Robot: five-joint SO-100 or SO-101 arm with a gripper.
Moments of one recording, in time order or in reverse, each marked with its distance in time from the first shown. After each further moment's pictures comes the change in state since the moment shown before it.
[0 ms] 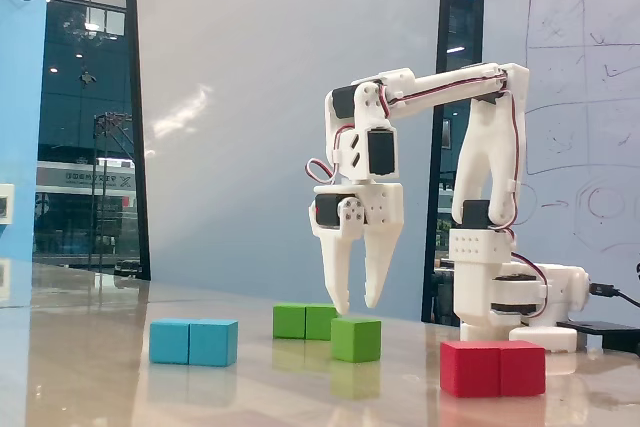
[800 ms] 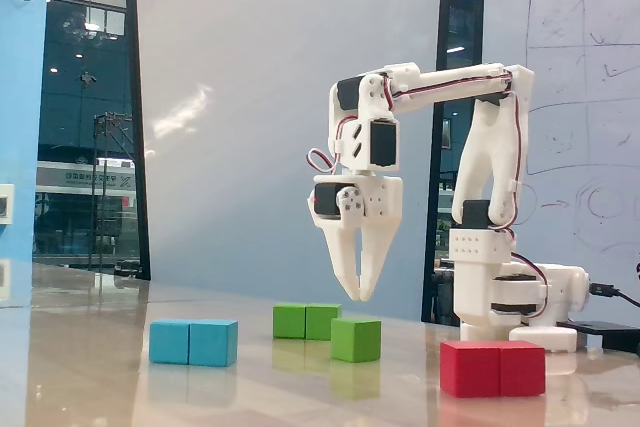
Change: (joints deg) arm 0.0 2.8 0.0 -1.1 0.0
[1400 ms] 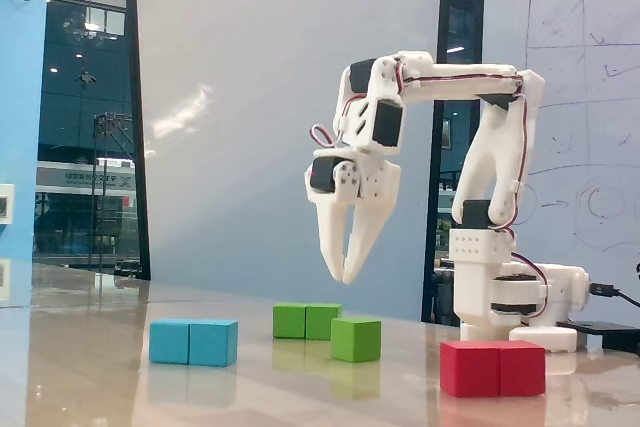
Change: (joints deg) arm 0.0 5.4 0.1 -3.5 0.0
